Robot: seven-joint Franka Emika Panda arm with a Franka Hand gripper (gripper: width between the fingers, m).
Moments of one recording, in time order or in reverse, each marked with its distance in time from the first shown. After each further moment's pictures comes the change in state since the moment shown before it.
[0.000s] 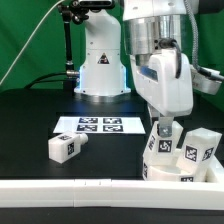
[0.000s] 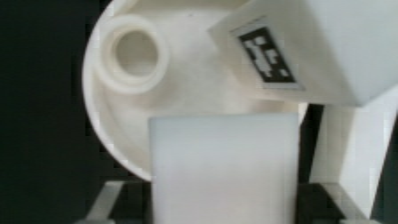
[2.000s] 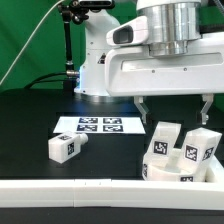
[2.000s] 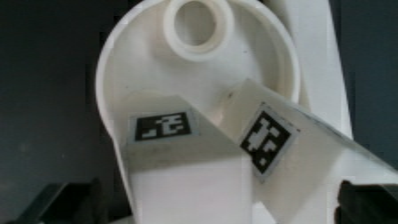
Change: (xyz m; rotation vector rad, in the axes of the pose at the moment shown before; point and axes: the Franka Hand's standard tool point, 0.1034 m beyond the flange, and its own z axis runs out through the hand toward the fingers) arm -0.017 -0.004 -0.012 0.004 0.014 -1.320
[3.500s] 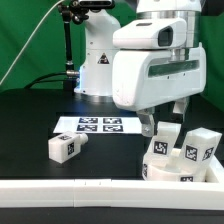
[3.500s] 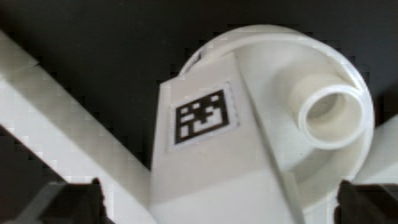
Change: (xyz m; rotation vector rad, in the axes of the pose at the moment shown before) arm 0.005 0.016 0.008 -0.090 -0.058 -1.199
